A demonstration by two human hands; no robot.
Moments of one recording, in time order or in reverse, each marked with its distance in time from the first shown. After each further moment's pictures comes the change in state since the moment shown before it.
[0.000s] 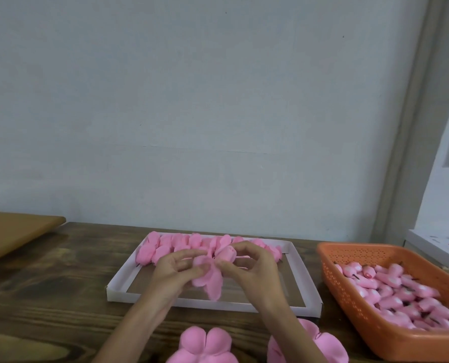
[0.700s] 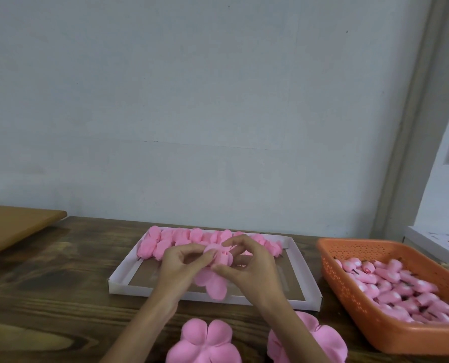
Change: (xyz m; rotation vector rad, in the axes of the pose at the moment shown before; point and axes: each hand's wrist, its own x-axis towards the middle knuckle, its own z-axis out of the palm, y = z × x) left_hand -0.009 0.003 0.022 0.141 0.098 0.205; right_hand -0.004 0.005 0.002 -0.152 -0.025 -0.049
